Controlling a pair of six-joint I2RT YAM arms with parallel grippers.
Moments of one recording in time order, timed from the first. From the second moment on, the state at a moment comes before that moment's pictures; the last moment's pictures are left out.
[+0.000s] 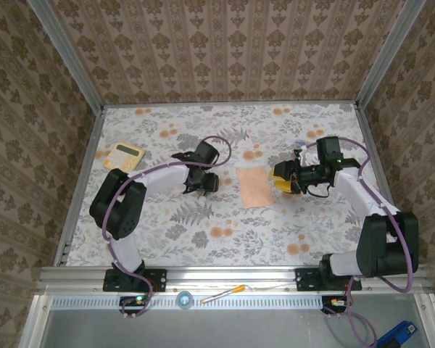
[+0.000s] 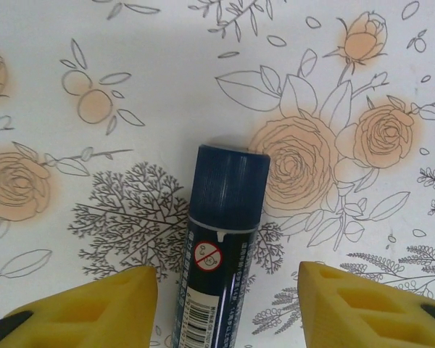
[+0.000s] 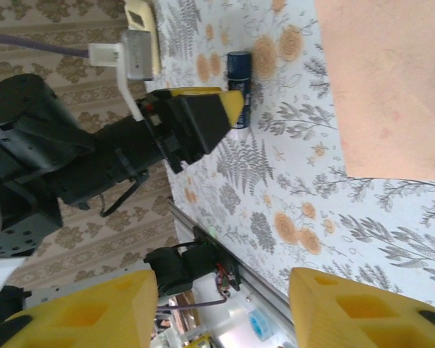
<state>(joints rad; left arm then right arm) -0.68 1.81 1.18 -0.60 -0.01 -0.48 0.01 1.37 0.92 -0.67 -0.99 0.56</state>
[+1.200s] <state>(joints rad) -0.14 0.92 0.45 0.15 -0.16 0.10 -0.02 1.02 0.57 -0.05 0.02 0.24</state>
